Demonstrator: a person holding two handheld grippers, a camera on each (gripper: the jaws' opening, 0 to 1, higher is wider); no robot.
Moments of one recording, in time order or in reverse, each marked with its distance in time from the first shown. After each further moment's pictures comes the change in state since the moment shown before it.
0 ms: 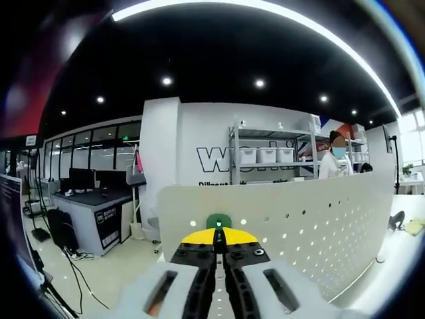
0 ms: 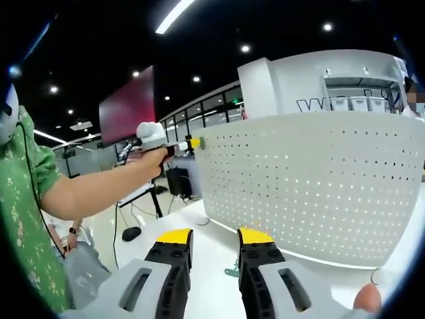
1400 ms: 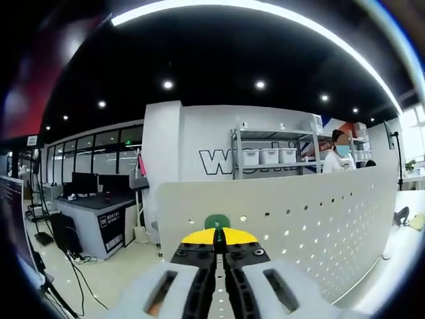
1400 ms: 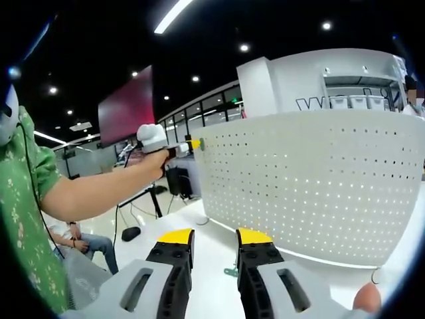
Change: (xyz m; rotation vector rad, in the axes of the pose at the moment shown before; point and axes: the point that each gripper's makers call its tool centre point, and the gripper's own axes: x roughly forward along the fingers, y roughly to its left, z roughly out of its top) left arm 0.004 -0.003 -0.007 0.034 -0.022 0.021; right arm 0.001 -0.002 -0.001 0.007 0.002 -0.002
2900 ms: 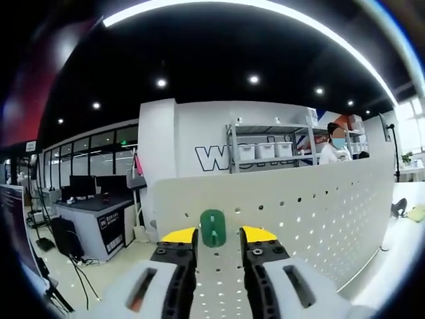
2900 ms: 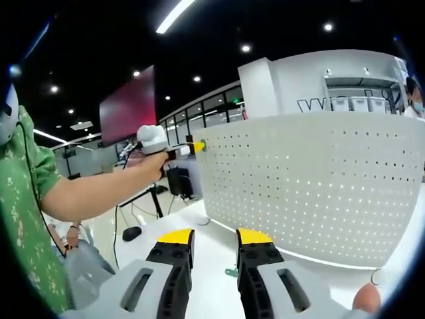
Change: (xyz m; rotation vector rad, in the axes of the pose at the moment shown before) left arm -0.013 -0.005 -0.002 0.030 0.032 -0.027; right arm 0.000 0.005 0.003 -0.009 -0.003 0.006
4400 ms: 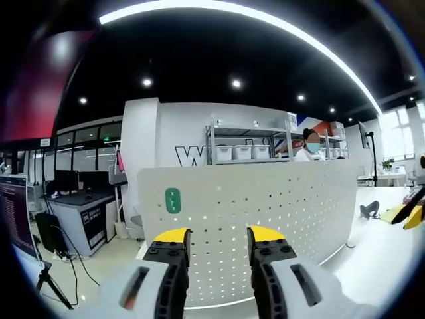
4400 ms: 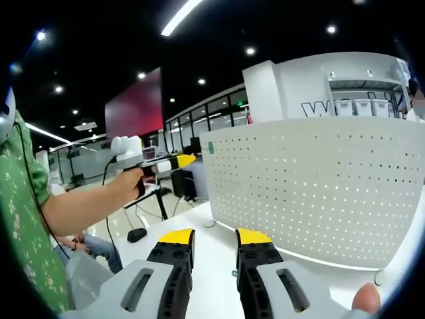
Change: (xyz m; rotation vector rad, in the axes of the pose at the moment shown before) left arm -0.096 -0.051 -0.007 -0.041 0.005 -0.143; right arm -0.004 0.015 0.001 -0.008 -0.017 0.021
